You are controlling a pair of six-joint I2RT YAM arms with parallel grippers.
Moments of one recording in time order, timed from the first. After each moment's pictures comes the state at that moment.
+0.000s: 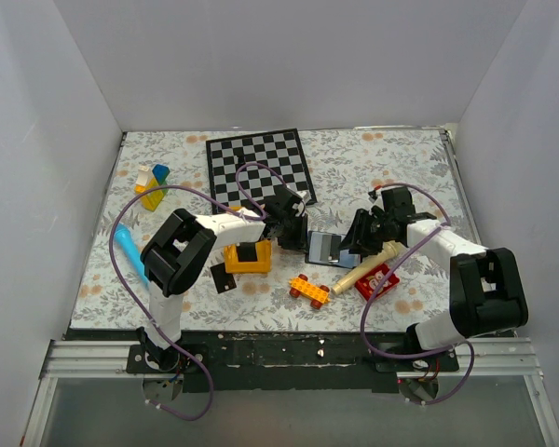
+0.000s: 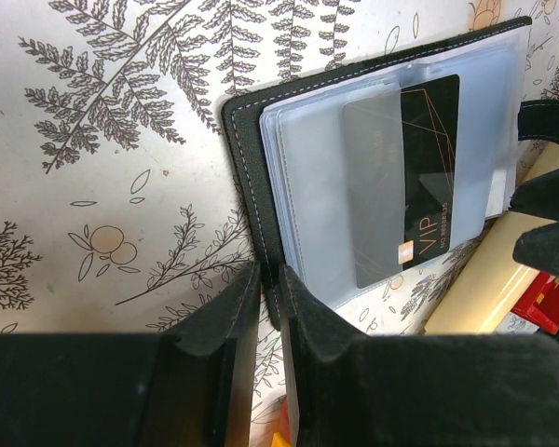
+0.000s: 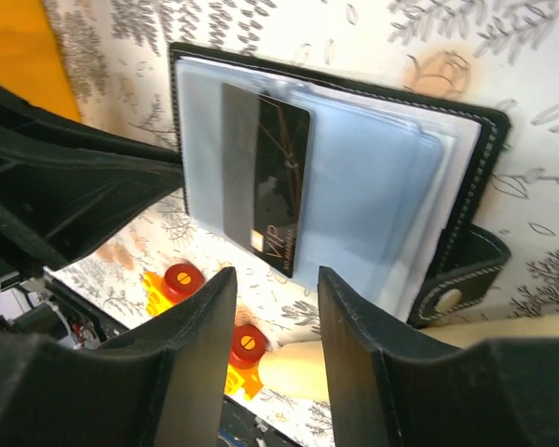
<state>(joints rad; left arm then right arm) -0.76 1.98 1.25 -0.20 0.23 -0.56 0.23 1.47 0.78 -0.34 -0.50 0.50</state>
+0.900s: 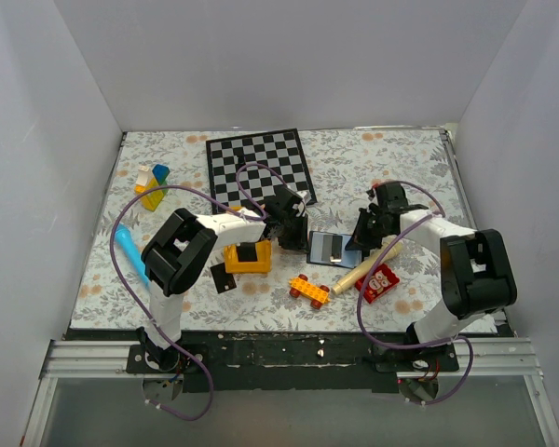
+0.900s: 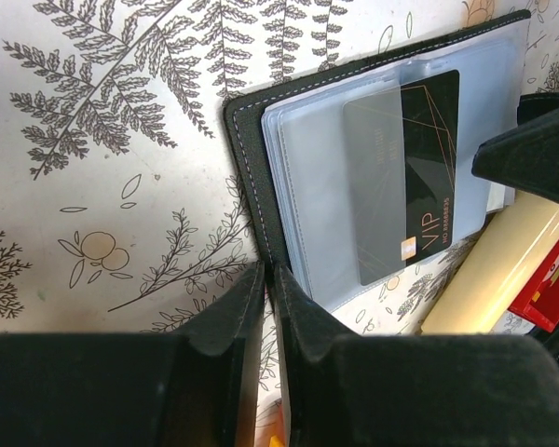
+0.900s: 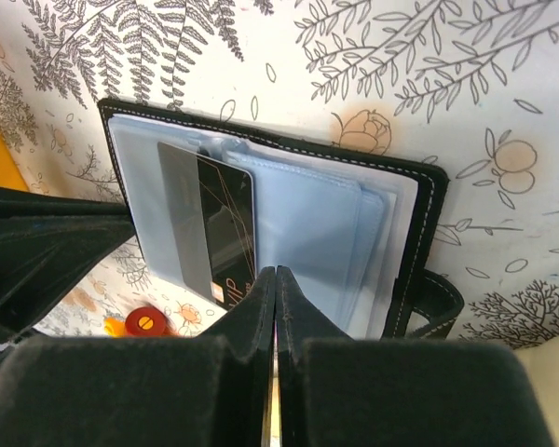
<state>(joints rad) -0.76 1.99 1.25 -0.19 0.24 -0.56 0.23 1.59 0.85 -0.37 -0.39 0.49</state>
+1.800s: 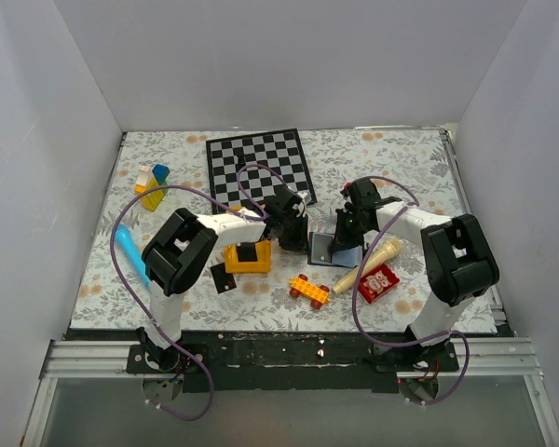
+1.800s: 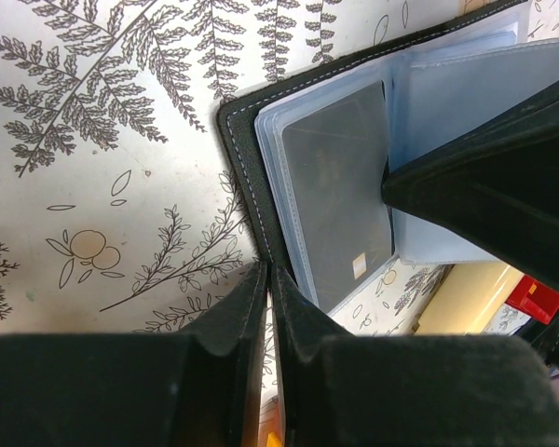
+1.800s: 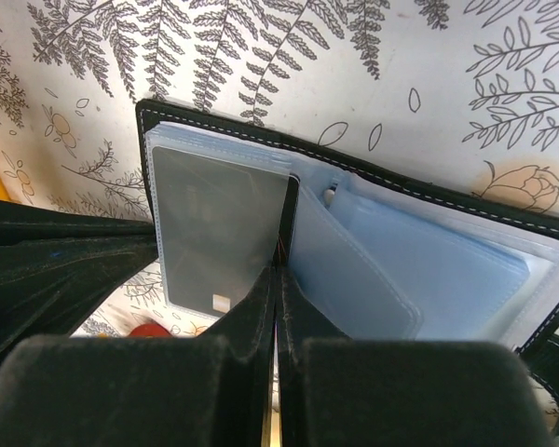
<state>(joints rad) -0.76 1.99 1.25 -0.19 0.27 -0.56 0.40 1.72 0.99 -0.42 -0.30 0.47</state>
